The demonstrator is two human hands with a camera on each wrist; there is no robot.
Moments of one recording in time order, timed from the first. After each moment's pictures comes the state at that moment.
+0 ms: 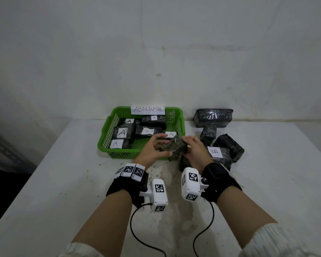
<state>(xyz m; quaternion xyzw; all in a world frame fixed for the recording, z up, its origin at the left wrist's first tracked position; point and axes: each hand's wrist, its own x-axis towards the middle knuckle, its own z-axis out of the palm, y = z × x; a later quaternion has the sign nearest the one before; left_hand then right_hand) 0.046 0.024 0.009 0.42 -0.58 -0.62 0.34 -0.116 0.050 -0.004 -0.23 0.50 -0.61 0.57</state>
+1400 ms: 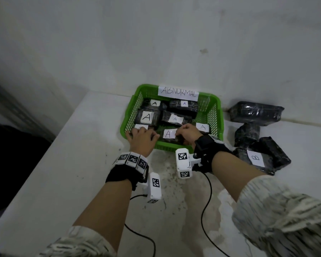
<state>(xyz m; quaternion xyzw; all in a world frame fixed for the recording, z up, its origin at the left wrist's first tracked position) 0.139 -0.052 -0.043 0.68 -0.71 -0.19 0.07 -0.033 -0.074 -0.035 -0.39 0.71 -0.27 0.52</state>
